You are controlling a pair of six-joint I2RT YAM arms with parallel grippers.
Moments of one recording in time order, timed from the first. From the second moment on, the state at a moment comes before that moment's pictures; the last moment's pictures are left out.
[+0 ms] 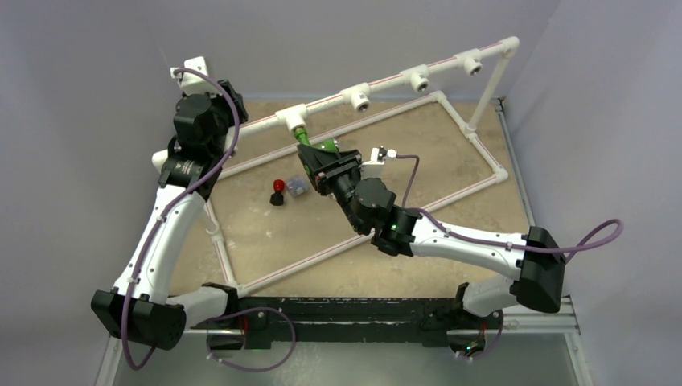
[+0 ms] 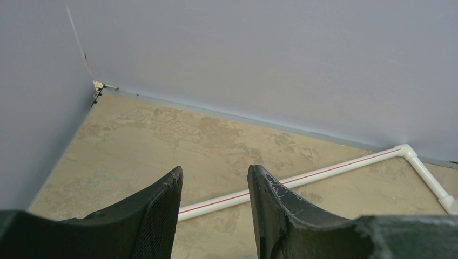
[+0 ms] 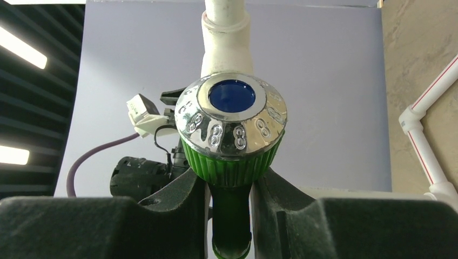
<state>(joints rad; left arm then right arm) -0.21 1.18 1.29 -0.22 -0.27 -0.26 1.14 1.41 1.08 0.45 0.65 1.52</state>
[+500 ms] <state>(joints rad) -0.21 1.18 1.29 -0.22 -0.27 -0.26 1.14 1.41 1.08 0.47 0.65 1.52</state>
